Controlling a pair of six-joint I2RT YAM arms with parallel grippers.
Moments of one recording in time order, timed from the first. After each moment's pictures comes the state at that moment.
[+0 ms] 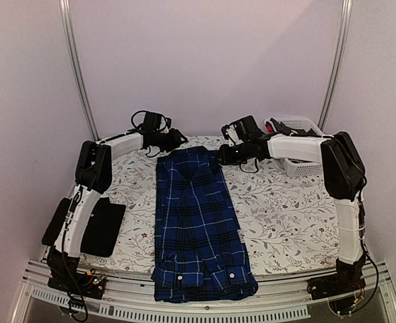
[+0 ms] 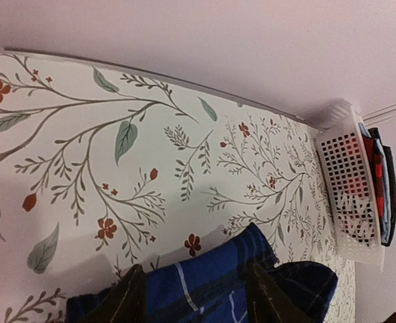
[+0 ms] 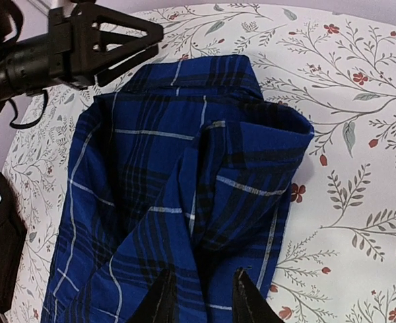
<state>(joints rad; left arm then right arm) -0.34 2.71 2.33 -0.22 0.41 -0.63 0.59 2.14 1.65 -0.24 -0.17 0.38</state>
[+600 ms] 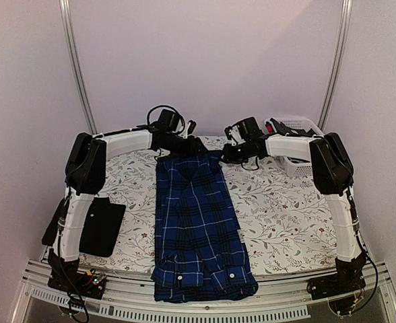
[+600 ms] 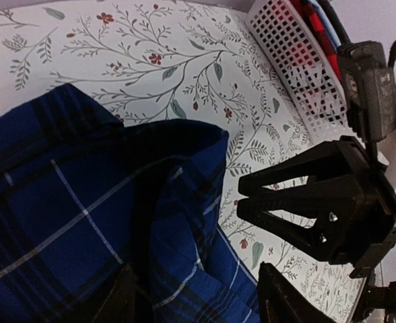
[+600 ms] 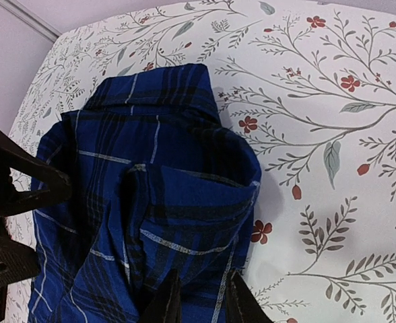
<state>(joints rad) -0.51 2.38 1.98 -0.30 0.44 -0.42 0.52 2.32 1.82 -0.24 -0.26 0.36</state>
